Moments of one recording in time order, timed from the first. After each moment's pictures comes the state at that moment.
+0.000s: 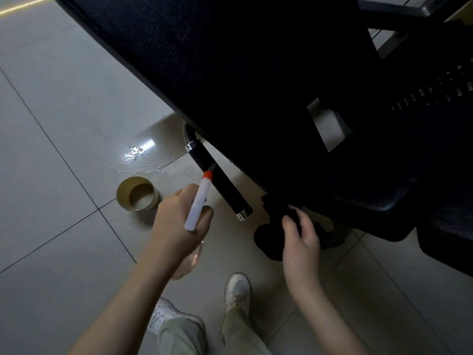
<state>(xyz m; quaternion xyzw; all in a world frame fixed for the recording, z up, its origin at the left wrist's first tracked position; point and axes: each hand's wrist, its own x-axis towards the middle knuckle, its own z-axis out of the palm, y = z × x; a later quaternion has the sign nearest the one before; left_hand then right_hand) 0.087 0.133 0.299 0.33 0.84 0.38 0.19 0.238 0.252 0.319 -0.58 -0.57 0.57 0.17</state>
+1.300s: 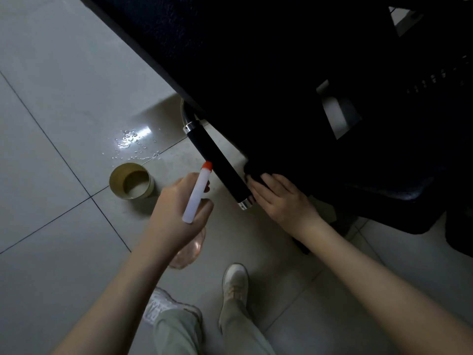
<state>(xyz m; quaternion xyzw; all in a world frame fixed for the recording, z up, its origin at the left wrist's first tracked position) 0.088 0.129 0.279 0.32 0.83 0.40 0.22 0.226 0.329 0.226 0.09 -0.97 -0.18 0.11</state>
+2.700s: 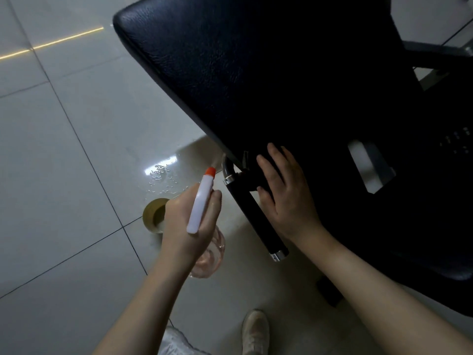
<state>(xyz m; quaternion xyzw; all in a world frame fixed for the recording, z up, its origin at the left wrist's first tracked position) 0.030 0.137 0.301 0.23 0.82 0.52 0.10 0.105 0.317 0.269 -0.09 -0.97 0.11 0.18</state>
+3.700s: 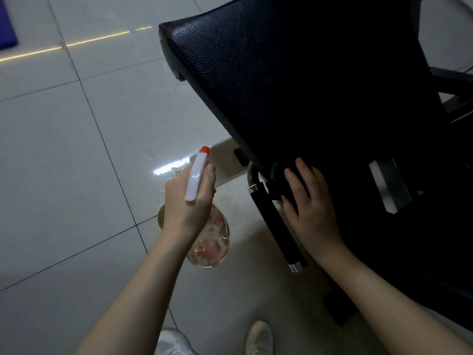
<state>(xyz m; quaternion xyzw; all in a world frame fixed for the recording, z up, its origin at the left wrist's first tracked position) -0.017 0.122 0.312 0.10 0.83 0.55 0.09 0.104 0.310 0.268 -0.08 -0.97 0.07 0.22</state>
